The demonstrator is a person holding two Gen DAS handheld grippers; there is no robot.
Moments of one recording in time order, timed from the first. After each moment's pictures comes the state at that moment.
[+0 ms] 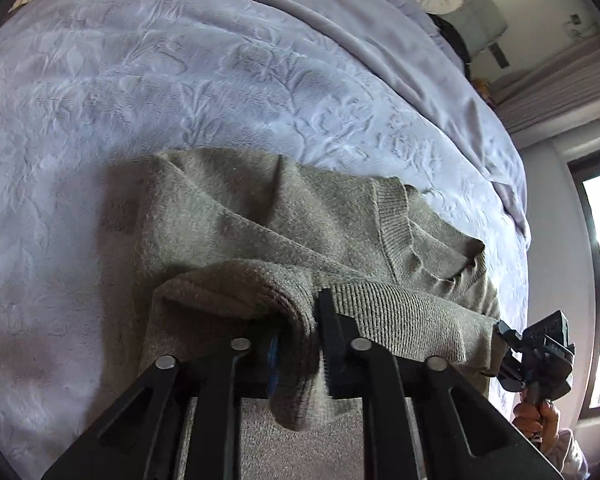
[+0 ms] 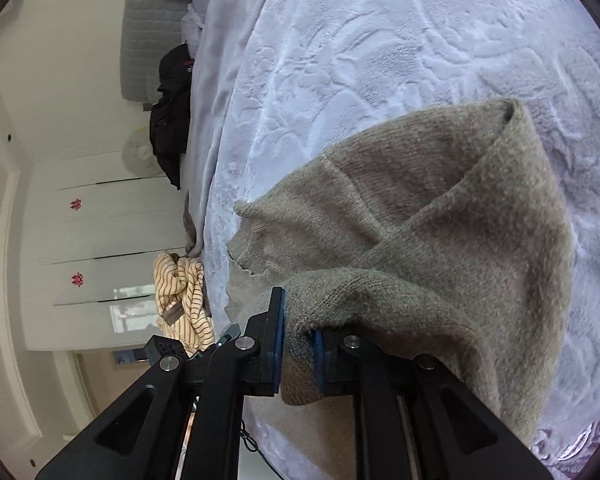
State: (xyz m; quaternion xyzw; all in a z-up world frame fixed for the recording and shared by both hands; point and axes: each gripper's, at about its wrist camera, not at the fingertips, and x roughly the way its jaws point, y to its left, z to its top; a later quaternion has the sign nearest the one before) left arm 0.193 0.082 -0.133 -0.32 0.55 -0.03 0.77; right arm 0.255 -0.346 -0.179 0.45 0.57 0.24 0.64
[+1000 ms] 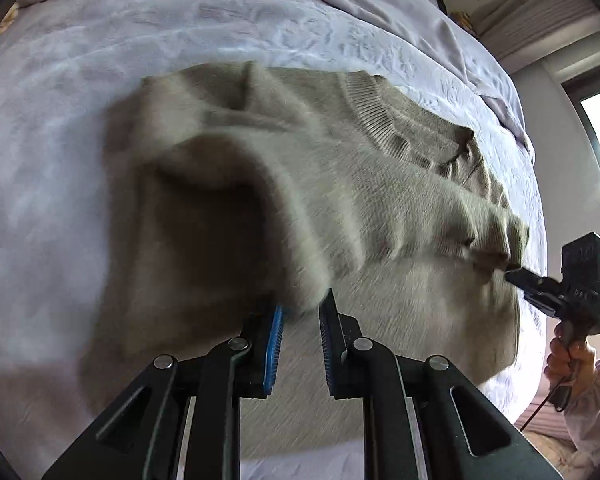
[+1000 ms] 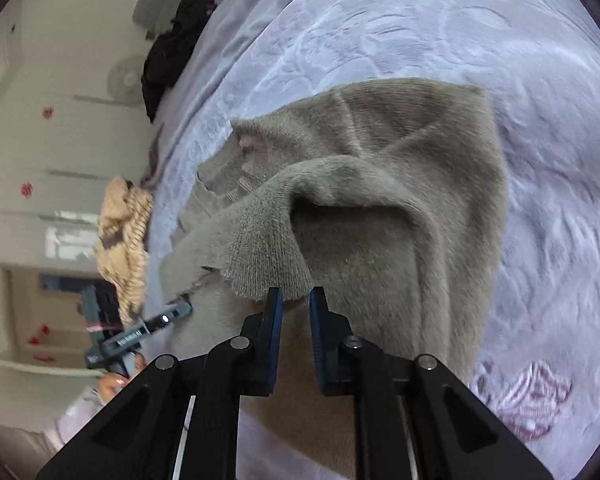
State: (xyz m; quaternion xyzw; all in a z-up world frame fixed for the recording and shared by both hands) left arm 0.146 0.047 -0.130 -0.22 0.60 -0.08 0.76; right arm 0.214 -0.329 -0.157 0.25 0.60 0.27 0.71
